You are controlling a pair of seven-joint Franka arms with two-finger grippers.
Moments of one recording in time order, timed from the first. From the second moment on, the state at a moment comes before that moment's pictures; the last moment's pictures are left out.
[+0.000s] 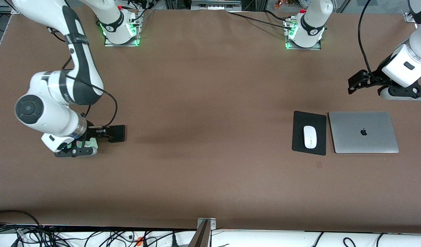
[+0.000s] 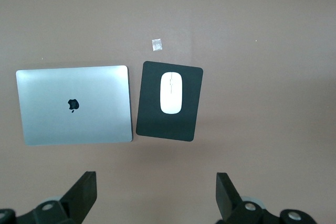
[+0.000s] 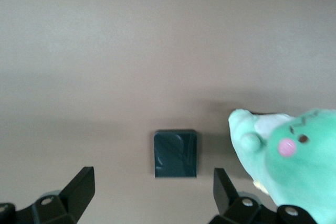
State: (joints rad) left arm -0.03 -0.01 -0.03 -1.68 0.00 1.66 -0.05; right arm 0.34 0.45 -0.24 -1.57 0.11 1.96 0.00
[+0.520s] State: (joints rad) left arm -0.03 -0.01 -0.03 -1.68 0.00 1.66 -0.05; right arm 0.34 0.33 -0.24 -1.43 0.11 1.73 0.03
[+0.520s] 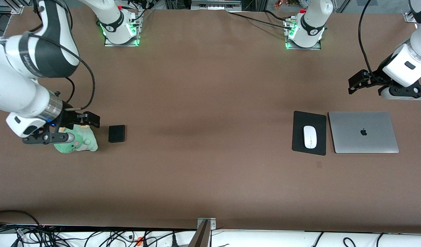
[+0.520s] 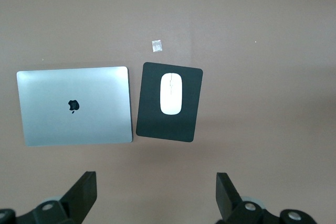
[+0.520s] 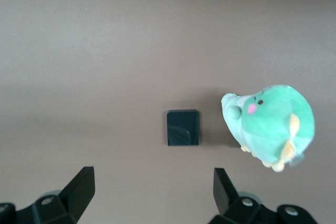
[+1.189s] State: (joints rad) left arm -0.03 -0.01 -0.03 -1.68 0.00 1.66 -0.05; right arm 0.30 0.31 -0.26 -1.29 0.11 1.60 0.05
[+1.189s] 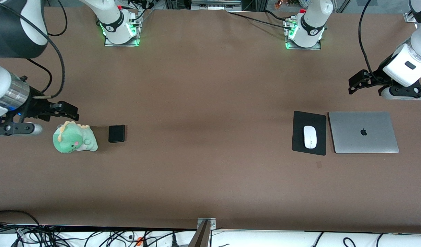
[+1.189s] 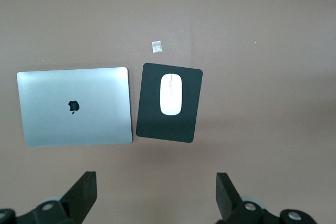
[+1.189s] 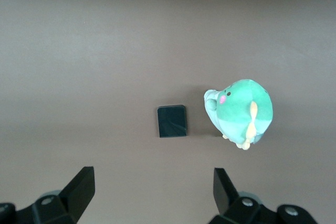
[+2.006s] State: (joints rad) left arm -0.03 -0.01 -0.04 -1.65 -0.01 1.64 -0.05; right arm 0.07 0.13 -0.05 -1.43 0.03 1.60 0.11
